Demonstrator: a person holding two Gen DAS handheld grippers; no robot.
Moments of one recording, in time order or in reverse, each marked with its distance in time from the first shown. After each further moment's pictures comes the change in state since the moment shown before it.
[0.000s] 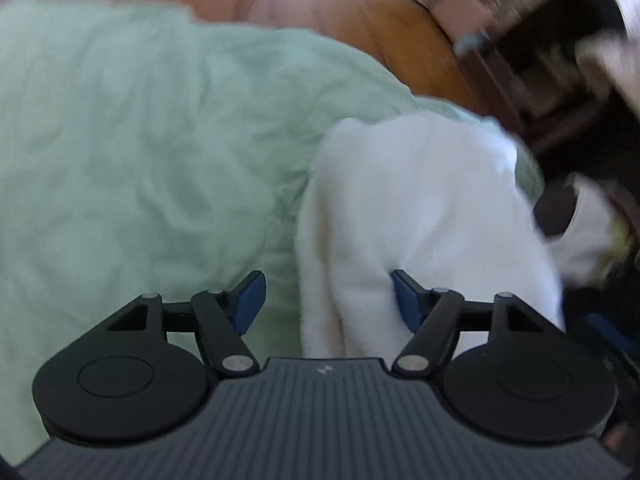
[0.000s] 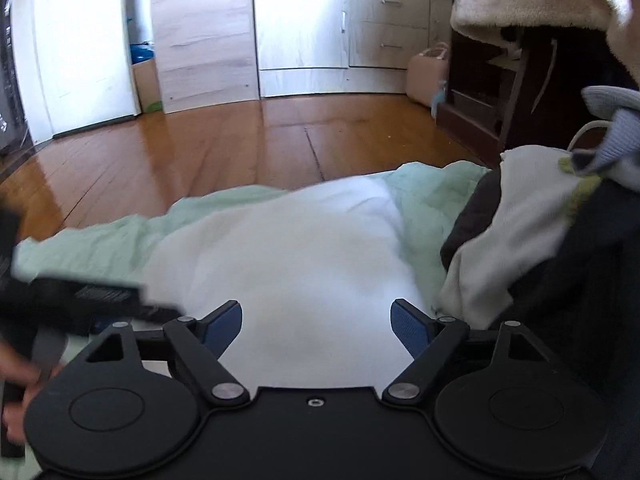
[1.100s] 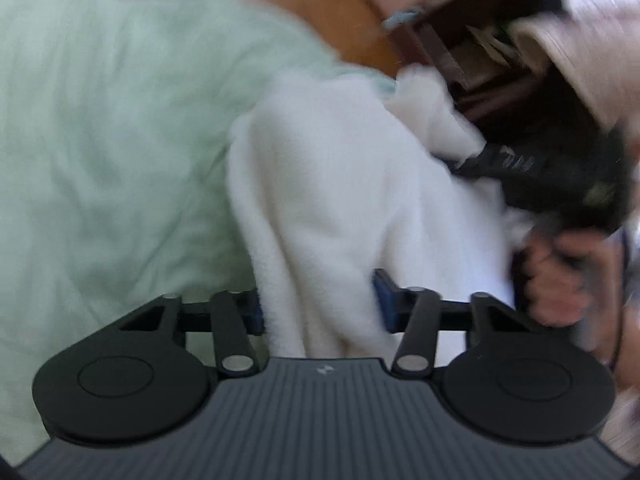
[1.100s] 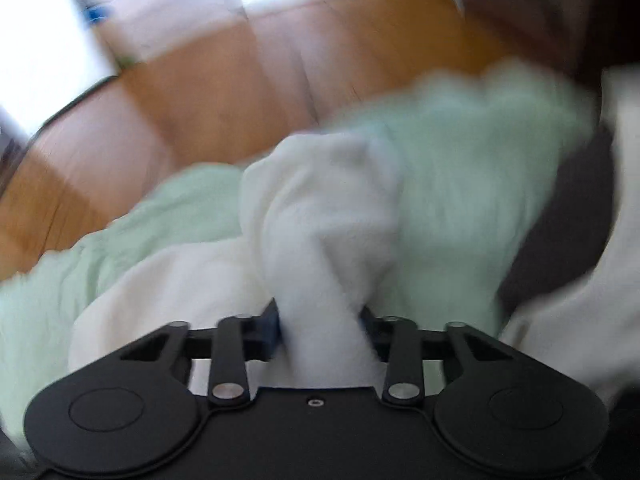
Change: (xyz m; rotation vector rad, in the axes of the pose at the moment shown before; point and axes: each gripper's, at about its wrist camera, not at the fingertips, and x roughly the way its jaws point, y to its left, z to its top) left arm 0.006 -0.031 -0.012 0.195 0.027 -0.192; right arm 0.110 -0.042 0.078 0.082 0.235 0.137
